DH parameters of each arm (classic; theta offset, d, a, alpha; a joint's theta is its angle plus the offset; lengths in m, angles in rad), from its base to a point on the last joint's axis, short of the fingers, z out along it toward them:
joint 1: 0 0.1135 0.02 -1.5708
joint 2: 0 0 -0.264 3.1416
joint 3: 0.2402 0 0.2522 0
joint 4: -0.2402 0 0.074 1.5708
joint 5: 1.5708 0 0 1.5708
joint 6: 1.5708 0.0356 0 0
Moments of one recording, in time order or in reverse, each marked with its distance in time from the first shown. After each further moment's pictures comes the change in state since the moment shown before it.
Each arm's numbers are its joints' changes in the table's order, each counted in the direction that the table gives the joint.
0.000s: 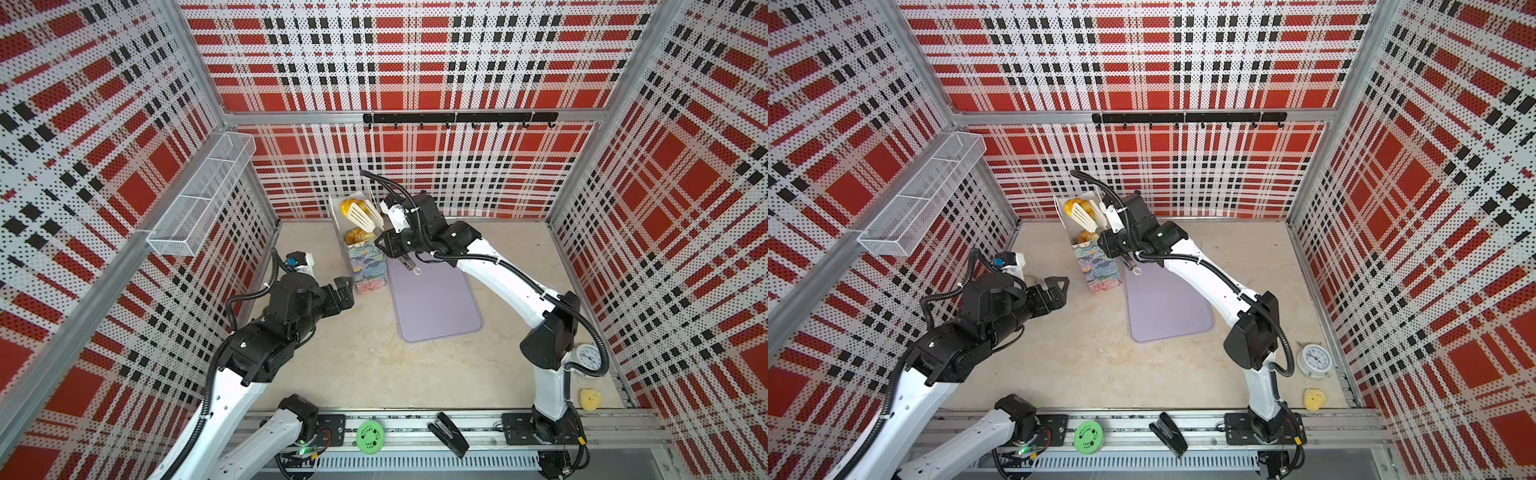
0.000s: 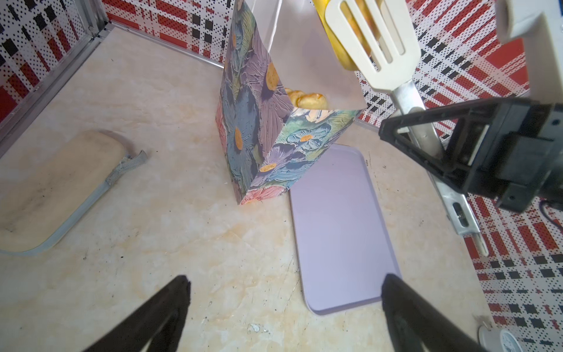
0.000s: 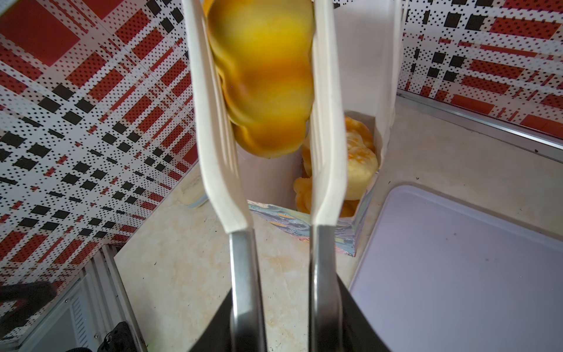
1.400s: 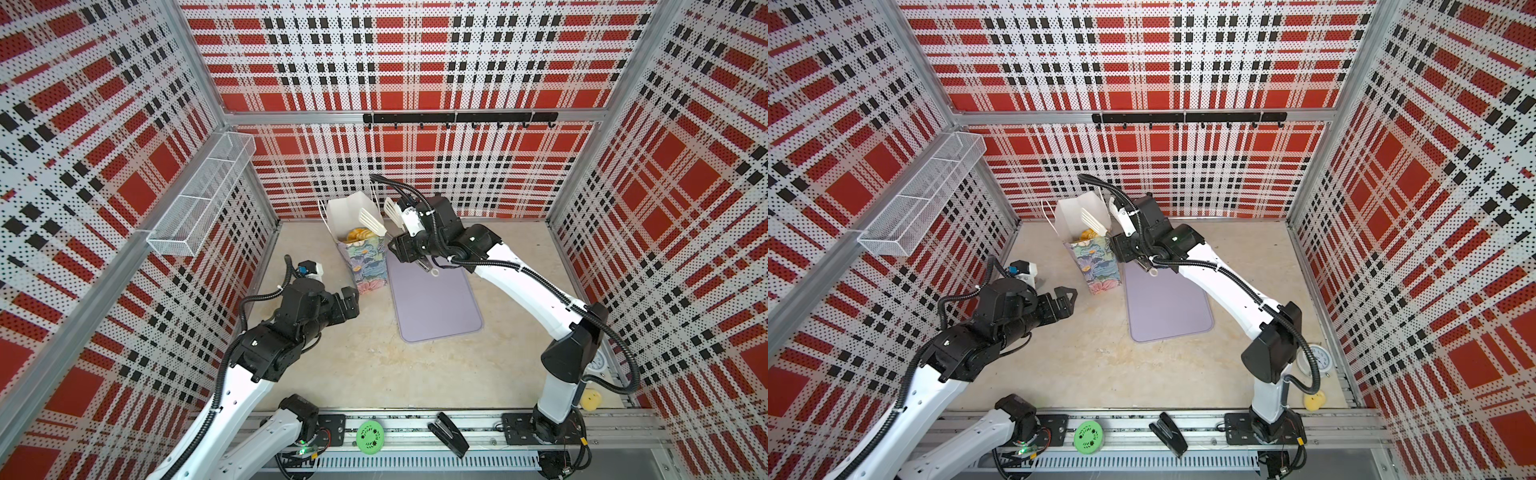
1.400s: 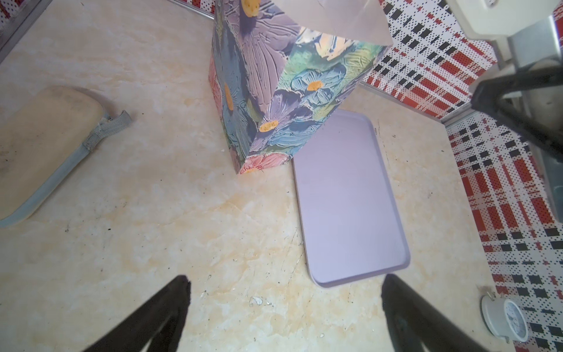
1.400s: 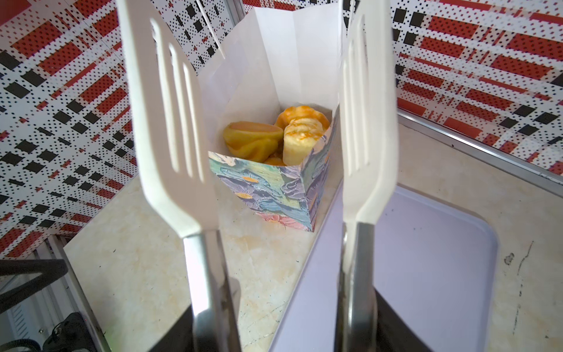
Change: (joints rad) left arm -0.039 -0.002 -0.085 -0.005 0.035 -0.040; right arm -0.021 -0.186 -0.182 -0.029 0.126 -0.095
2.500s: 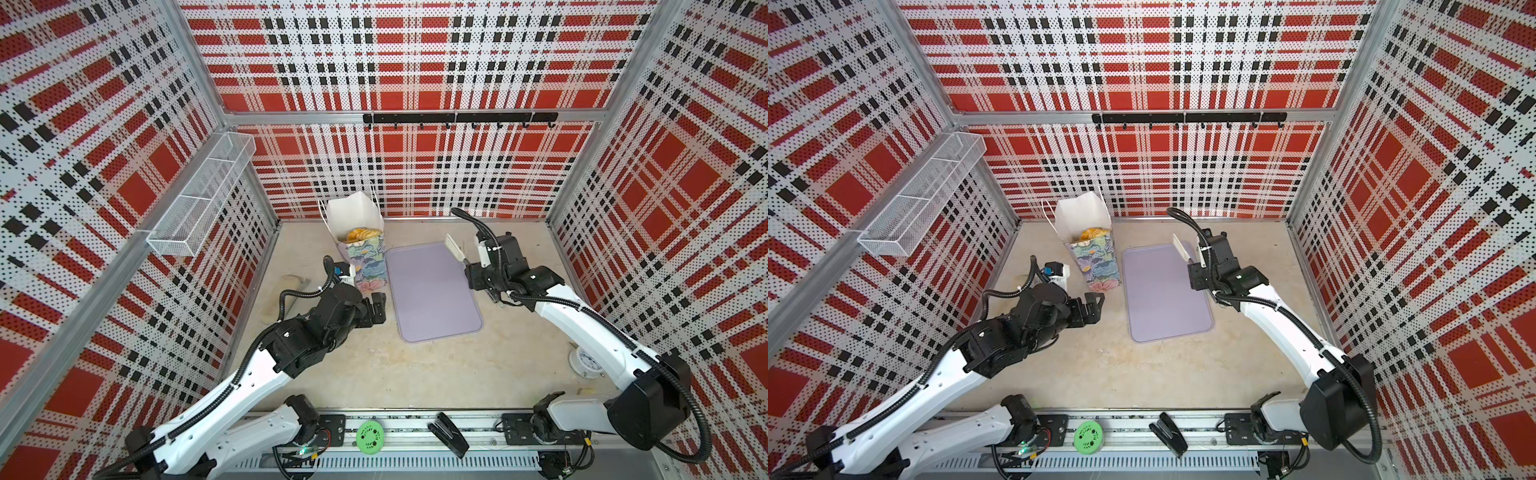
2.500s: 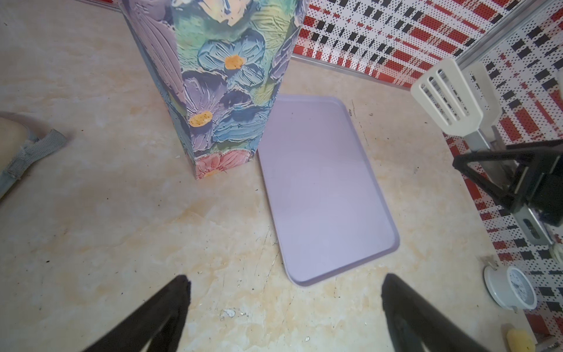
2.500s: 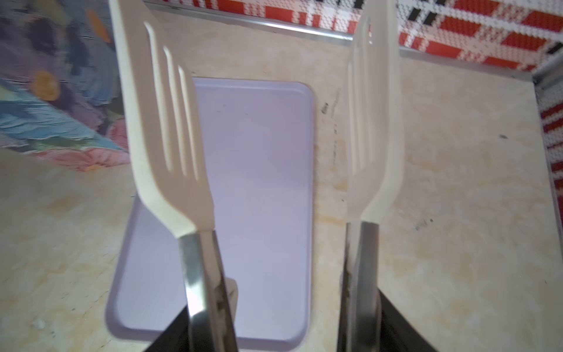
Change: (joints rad) left arm -0.297 0.117 -0.013 0.124 -0.187 -0.047; right arm -0.325 -0.473 -0.790 0.141 0.204 0.014
